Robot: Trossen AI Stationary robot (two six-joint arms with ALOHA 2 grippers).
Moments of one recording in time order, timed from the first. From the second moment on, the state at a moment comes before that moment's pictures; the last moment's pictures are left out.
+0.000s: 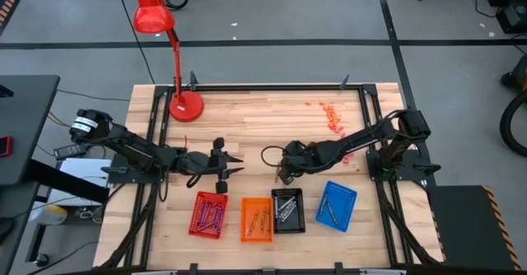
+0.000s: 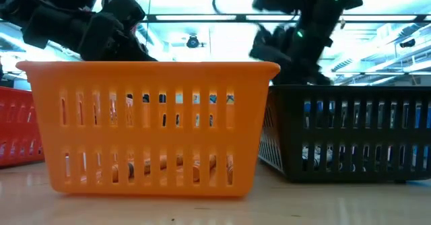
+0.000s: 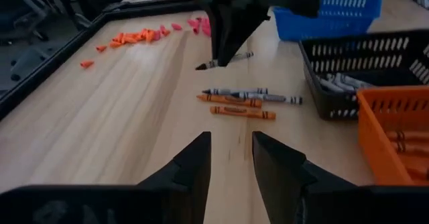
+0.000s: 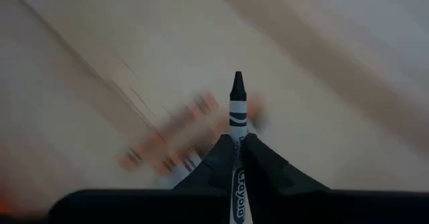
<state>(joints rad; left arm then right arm) -0.23 1.33 0.38 0.60 -0.37 0.00 0.17 1.72 1.05 -0.56 0.37 0.95</state>
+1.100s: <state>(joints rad) -0.23 1.41 0.41 0.98 -0.29 0.01 0.25 1.70 1.06 0.46 0.44 0.05</state>
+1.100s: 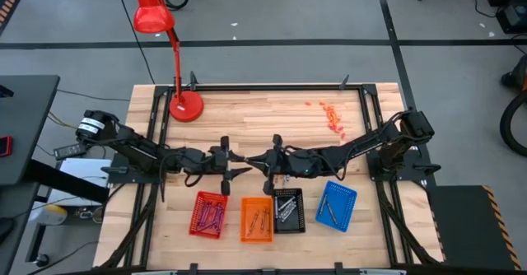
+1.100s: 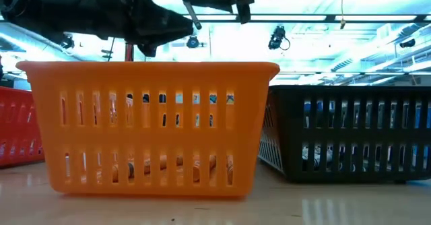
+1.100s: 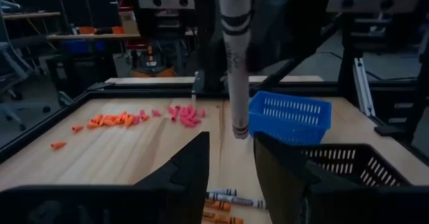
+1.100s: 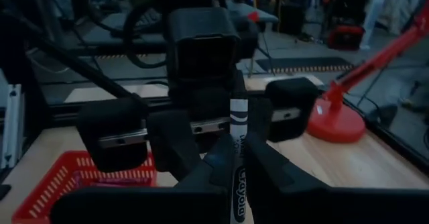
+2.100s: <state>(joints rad) -0.23 1.41 0.46 0.94 -0.29 -0.02 0.25 1.65 1.06 0.33 0.39 0.07</state>
